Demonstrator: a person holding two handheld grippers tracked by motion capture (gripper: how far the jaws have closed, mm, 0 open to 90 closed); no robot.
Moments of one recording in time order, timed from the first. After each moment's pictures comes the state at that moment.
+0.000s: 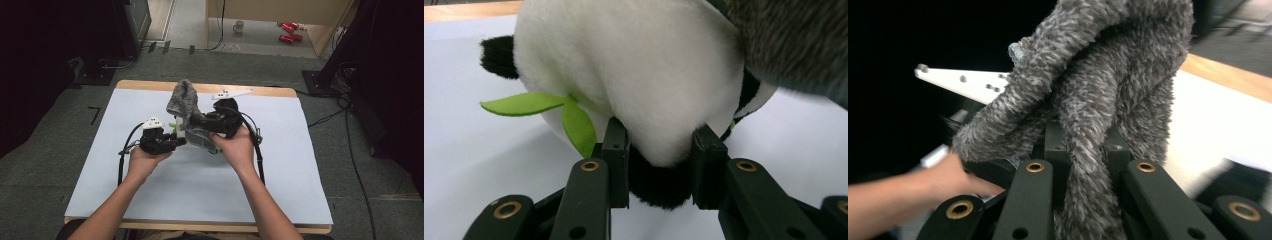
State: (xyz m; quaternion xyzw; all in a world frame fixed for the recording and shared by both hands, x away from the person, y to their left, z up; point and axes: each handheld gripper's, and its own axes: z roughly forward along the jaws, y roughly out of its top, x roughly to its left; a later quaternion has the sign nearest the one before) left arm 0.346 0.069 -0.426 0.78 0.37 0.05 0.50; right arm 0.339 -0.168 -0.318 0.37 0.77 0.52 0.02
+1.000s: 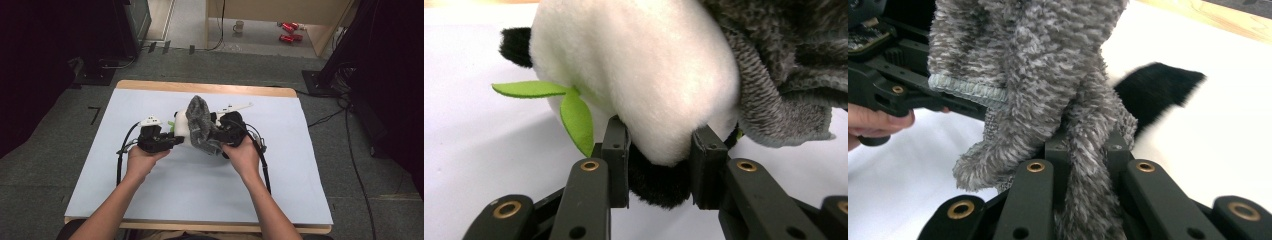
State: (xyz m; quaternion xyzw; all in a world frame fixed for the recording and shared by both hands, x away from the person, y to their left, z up) left arm 0.354 0.074 -0.431 0.78 0.40 0.04 0.48; right arm 0.350 -0.195 -0.380 0.42 0.80 0.42 0.08
